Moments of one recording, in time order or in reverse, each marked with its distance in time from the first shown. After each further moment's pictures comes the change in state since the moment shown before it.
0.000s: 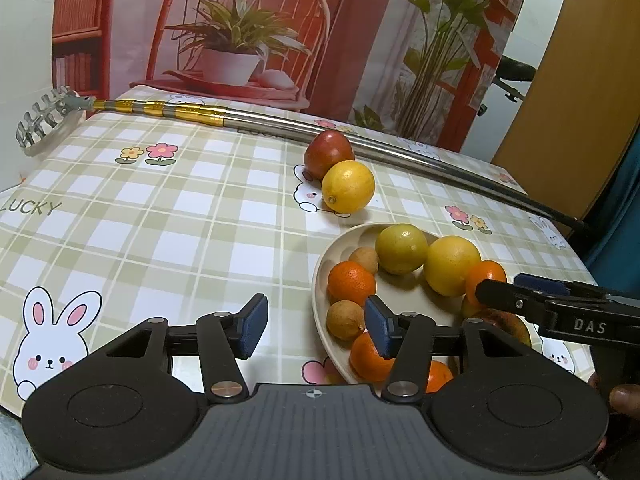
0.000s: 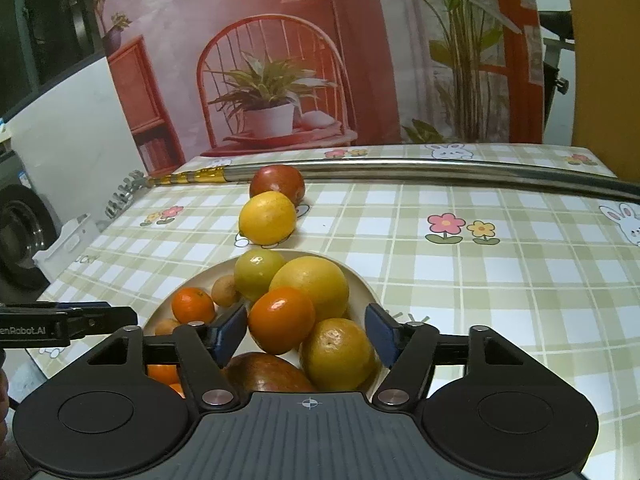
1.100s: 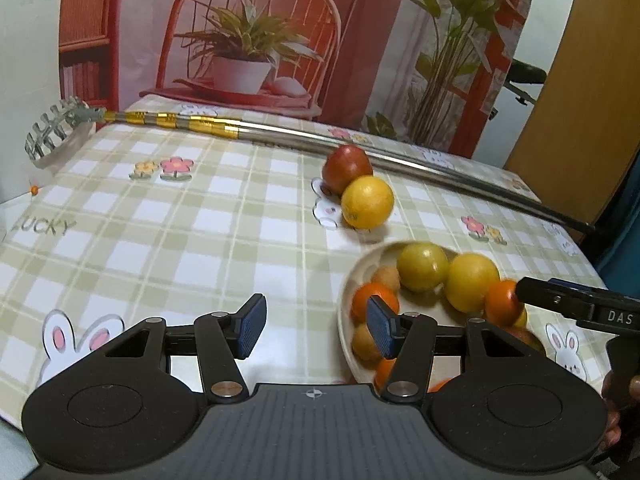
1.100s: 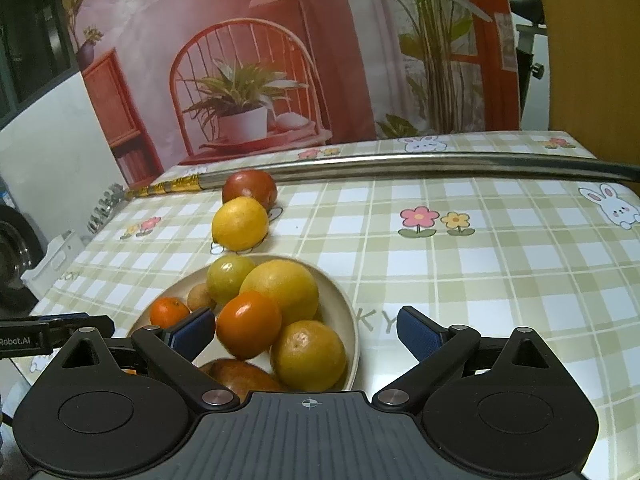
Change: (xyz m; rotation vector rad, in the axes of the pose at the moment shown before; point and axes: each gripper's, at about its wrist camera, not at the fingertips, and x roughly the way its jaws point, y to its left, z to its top) left arm -0.001 0.013 0.017 0.007 -0.010 0.030; right arm -0.001 -0.016 0.001 0.069 -0.011 -0.035
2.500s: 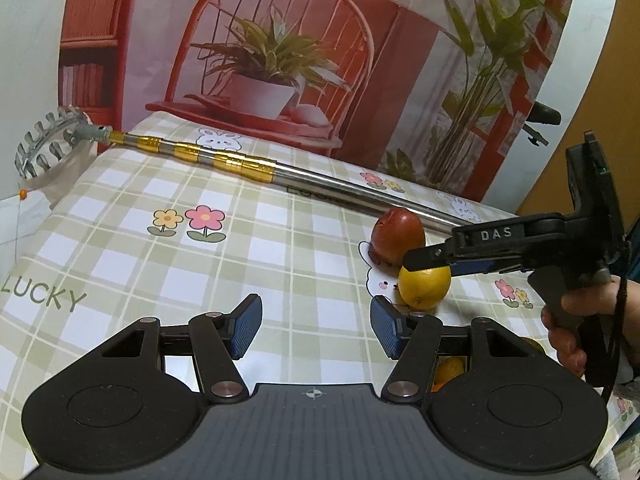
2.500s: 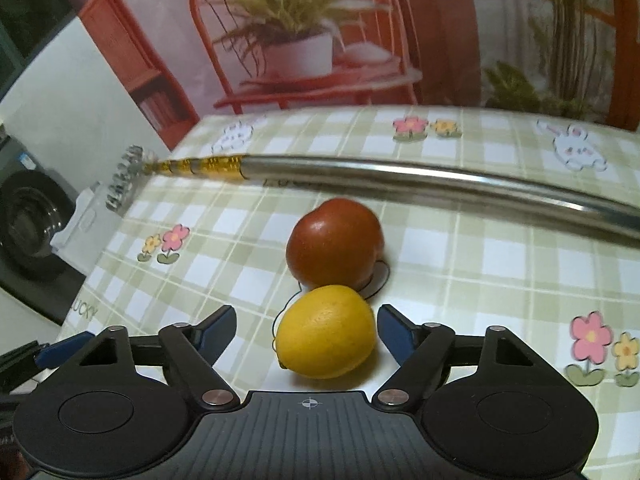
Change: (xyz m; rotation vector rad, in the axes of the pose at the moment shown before) left arm 0.032 0.066 0.049 -0.063 -0.042 -0.048; right arm 0.176 0.066 0.127 -0.016 0.336 0.139
